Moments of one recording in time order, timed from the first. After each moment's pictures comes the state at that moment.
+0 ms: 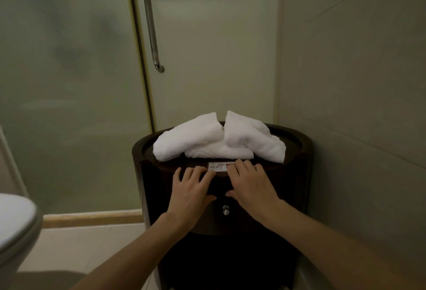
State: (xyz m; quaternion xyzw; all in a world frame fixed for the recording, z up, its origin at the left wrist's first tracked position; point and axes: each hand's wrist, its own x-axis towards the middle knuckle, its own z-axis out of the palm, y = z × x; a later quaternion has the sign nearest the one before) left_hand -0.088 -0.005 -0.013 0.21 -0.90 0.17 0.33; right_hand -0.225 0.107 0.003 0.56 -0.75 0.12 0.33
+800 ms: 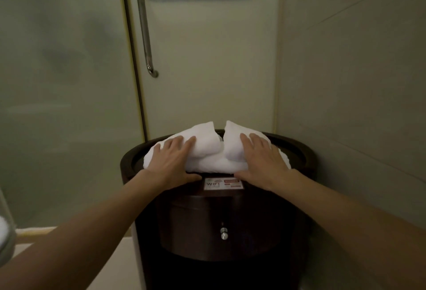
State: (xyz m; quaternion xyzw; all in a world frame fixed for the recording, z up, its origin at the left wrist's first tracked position) left_hand -0.112 -0.084 0.077 0.29 -0.92 0.15 0.20; right_hand -0.290 0.079 0.071 0.52 -0.82 0.11 0.20
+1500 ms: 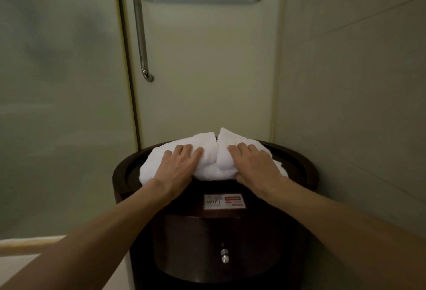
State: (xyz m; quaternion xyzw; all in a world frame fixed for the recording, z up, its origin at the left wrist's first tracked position) left_hand -0.135 -0.090 0.091 0.23 -0.94 0.19 0.19; right_hand -0.282 0.054 0.093 0.56 -0.78 0.06 0.29
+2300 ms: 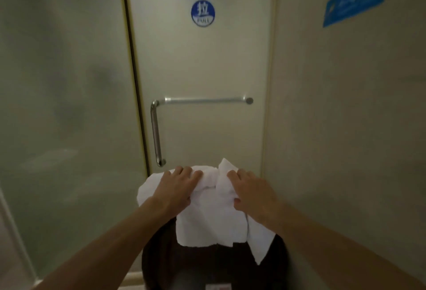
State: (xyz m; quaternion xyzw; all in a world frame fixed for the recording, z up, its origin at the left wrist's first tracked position) left_hand -0.089 -0.026 0.463 0.24 -0.95 0.17 0.12; right_hand -0.236 0.124 0.461 0.57 -0.80 0.04 0.17
